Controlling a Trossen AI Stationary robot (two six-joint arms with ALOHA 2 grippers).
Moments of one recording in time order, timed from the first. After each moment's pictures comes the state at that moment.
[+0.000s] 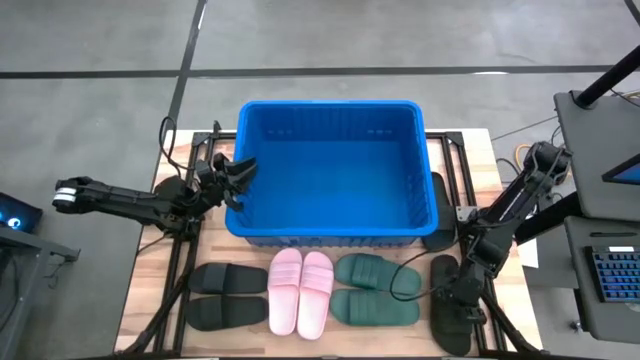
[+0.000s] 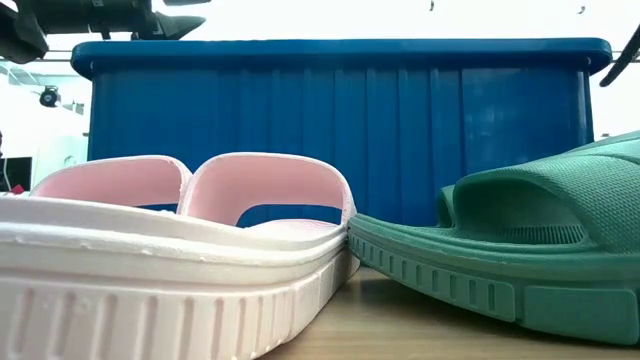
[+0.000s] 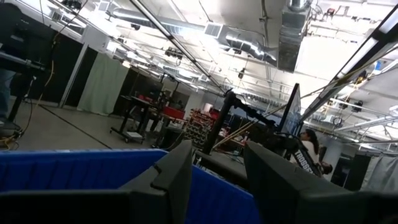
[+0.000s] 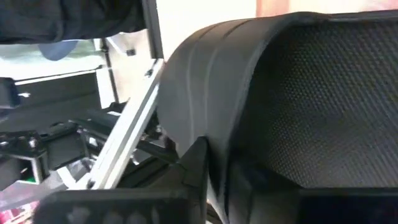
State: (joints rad) left arm -0.04 0.69 0.30 0.84 -0.54 -0.20; right arm 0.96 1.09 0.48 -0.32 -0.38 1.18
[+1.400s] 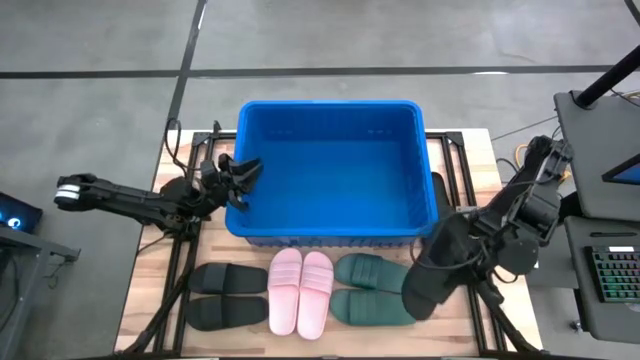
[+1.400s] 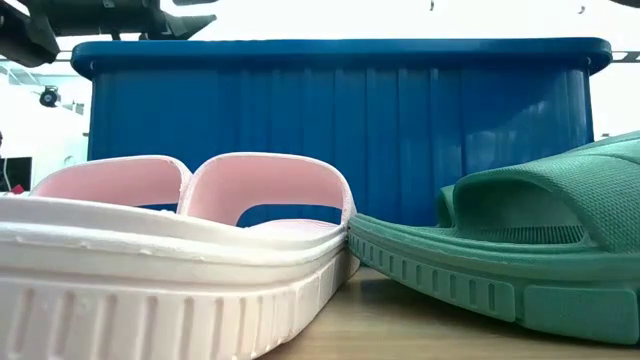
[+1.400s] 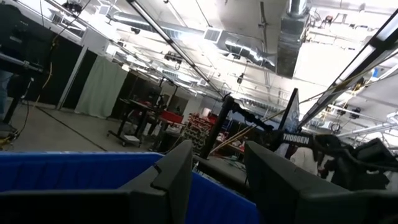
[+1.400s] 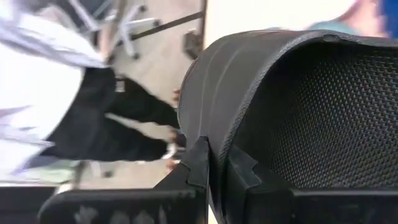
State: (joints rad) left arm -0.04 0.80 0.31 0.97 -0.54 -0.21; right arm 0.96 0.91 1.06 -0.88 0.24 0.92
